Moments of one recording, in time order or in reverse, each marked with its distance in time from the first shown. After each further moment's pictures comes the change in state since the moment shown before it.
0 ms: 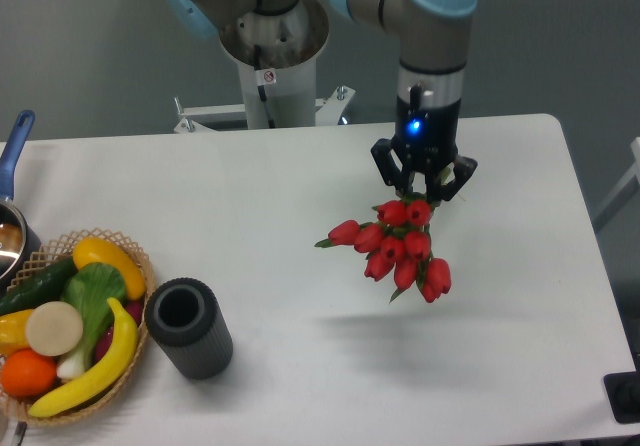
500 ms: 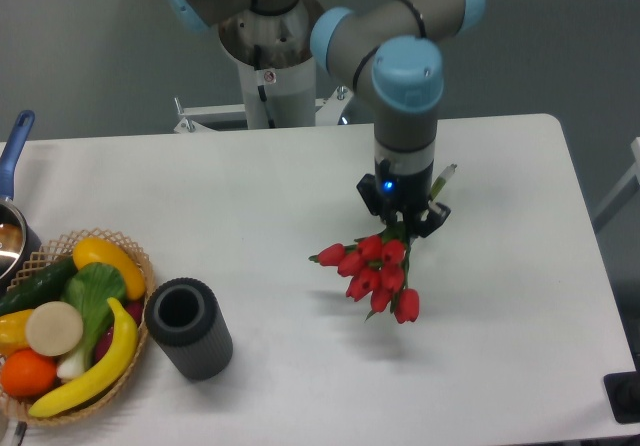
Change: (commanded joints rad) arm -0.066 -0.132 0.017 -0.003 0.135 0.000
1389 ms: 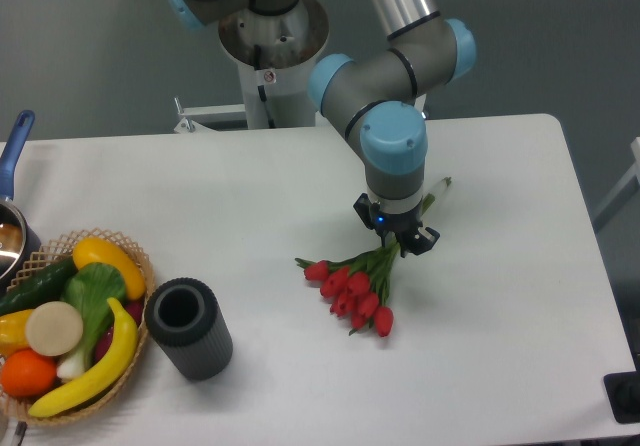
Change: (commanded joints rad) arm 0.018 0.004 0.026 0.034 -0.015 0.003
